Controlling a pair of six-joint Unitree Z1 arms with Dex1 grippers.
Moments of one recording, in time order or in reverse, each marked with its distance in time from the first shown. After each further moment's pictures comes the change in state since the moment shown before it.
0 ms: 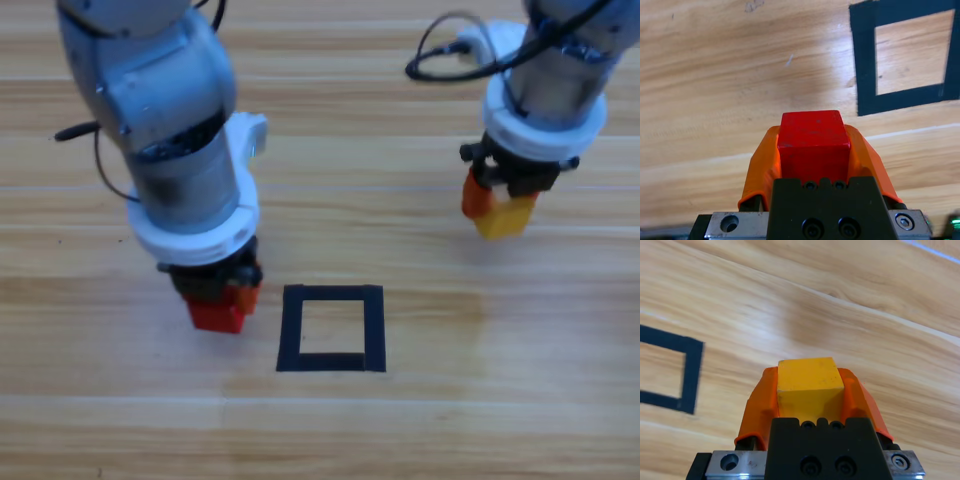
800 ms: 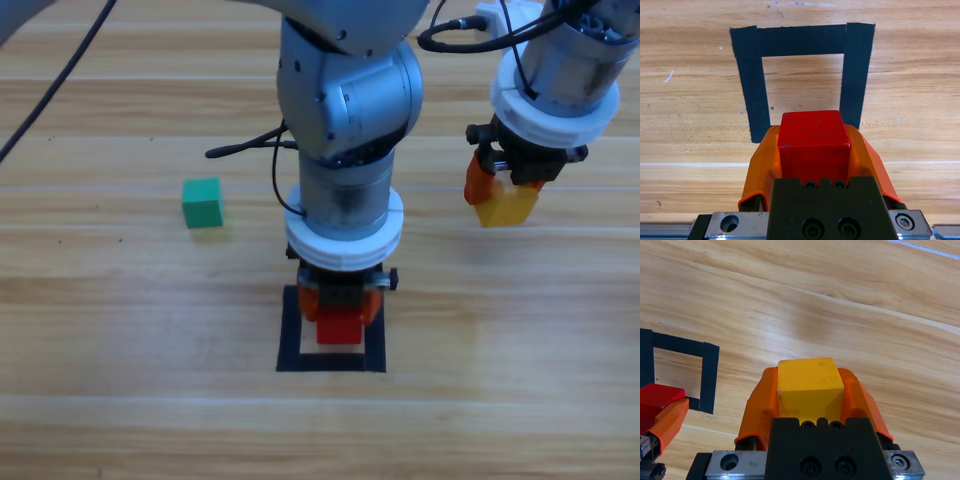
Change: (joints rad) arm 0 -0.100 0.346 -0.541 0.260 -0.045 -0.274; arm 1 0.000 -0.057 0.021 -0.017 0.011 0.084
